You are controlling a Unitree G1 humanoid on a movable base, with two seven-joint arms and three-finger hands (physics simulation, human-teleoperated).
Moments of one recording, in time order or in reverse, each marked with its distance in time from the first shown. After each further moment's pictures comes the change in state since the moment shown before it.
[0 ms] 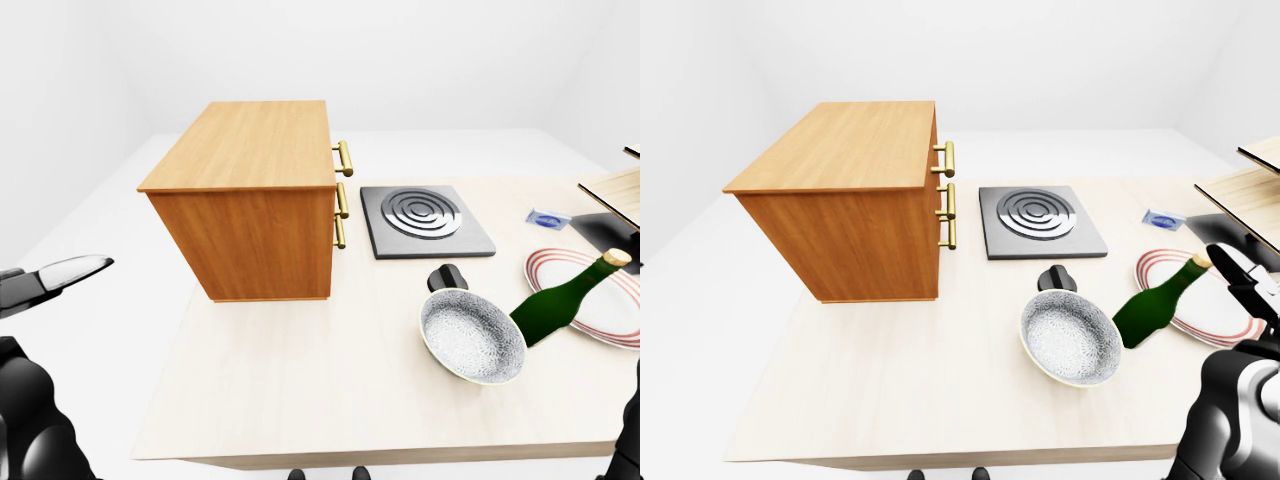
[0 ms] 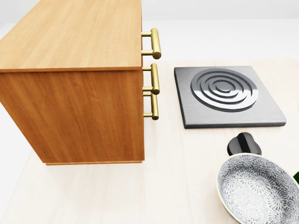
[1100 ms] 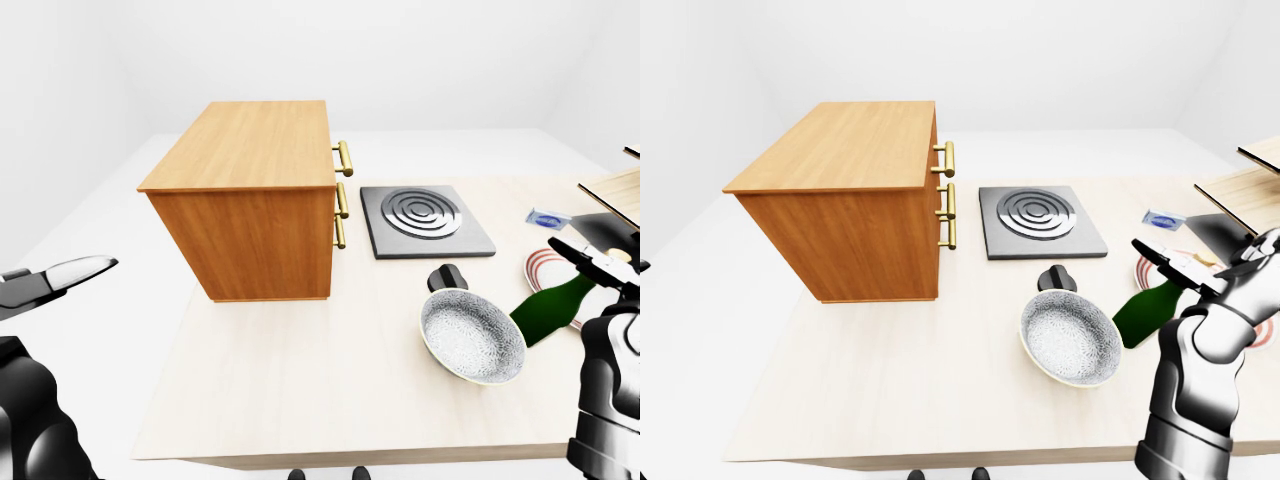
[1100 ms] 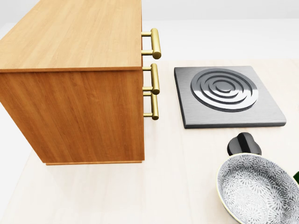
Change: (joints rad) left arm 0.004 -0.007 -0.004 0.008 0.016 0.000 -0.010; right arm -0.124 -0.055 0.154 0.274 -0.218 0.000 0.120
